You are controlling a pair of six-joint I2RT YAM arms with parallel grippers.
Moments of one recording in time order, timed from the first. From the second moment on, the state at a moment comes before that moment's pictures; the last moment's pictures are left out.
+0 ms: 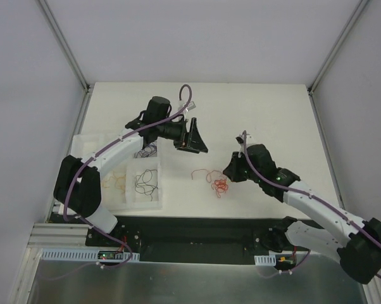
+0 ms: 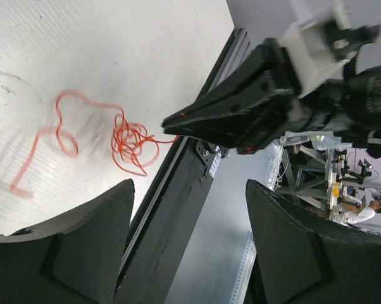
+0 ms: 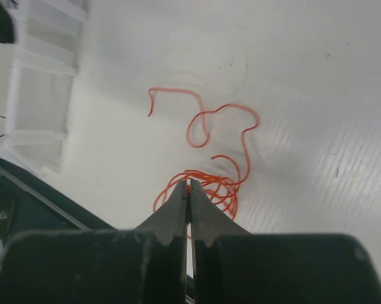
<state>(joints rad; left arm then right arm) -0.51 1.57 1.19 -0.26 0.94 -0.63 0.68 1.04 0.64 -0.31 -0.04 0.48</state>
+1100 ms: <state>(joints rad) -0.82 1.30 0.84 0.16 0.74 -0.23 0.64 0.74 0.79 -0.10 -0.42 0.83</state>
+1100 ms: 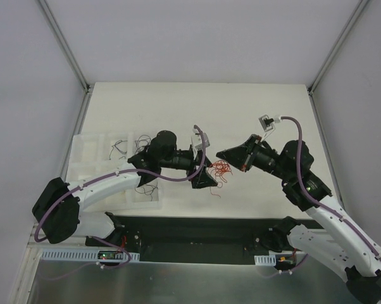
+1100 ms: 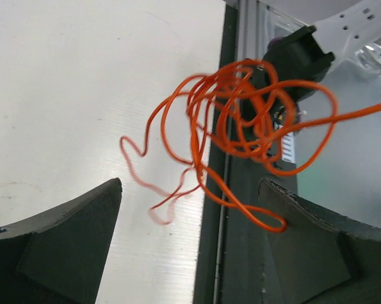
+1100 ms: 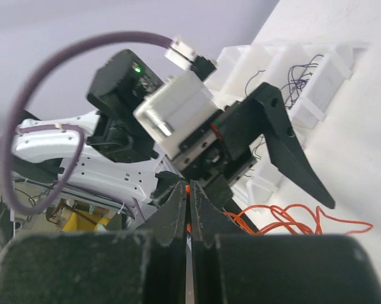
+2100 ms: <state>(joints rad) -0.92 1.45 0.62 0.76 0.41 -0.47 0.64 0.68 0.96 -0.23 -0.39 0.76</state>
